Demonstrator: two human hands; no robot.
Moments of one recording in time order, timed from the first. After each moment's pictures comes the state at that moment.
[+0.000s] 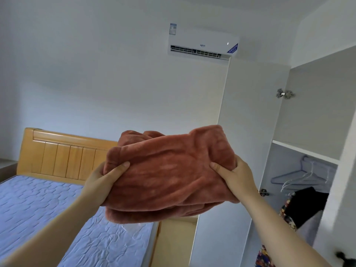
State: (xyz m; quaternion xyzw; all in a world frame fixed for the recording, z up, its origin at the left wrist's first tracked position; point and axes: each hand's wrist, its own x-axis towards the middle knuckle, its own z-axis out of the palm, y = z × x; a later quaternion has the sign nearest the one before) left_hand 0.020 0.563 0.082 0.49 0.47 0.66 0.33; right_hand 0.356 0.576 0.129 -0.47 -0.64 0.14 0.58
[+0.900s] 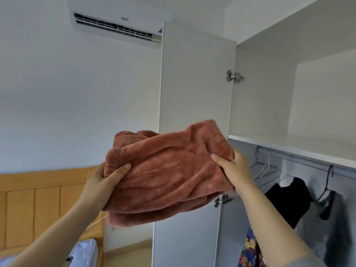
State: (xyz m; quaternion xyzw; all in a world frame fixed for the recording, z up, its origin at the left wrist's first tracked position) left_hand 0.250 0.948 0.105 0.62 0.35 0.58 0.40; right_hand 0.569 0.861 0.140 -0.56 -0.48 0.06 0.67
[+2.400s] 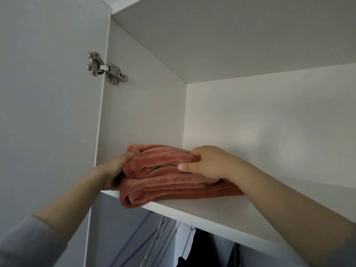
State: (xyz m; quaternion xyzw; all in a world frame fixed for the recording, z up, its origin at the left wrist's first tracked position) left_hand 0.840 1.157 0.242 0.69 0.11 0.18 0.69; right_hand 0.933 0.917 0.288 -0.89 -0.41 -0.15 0.16
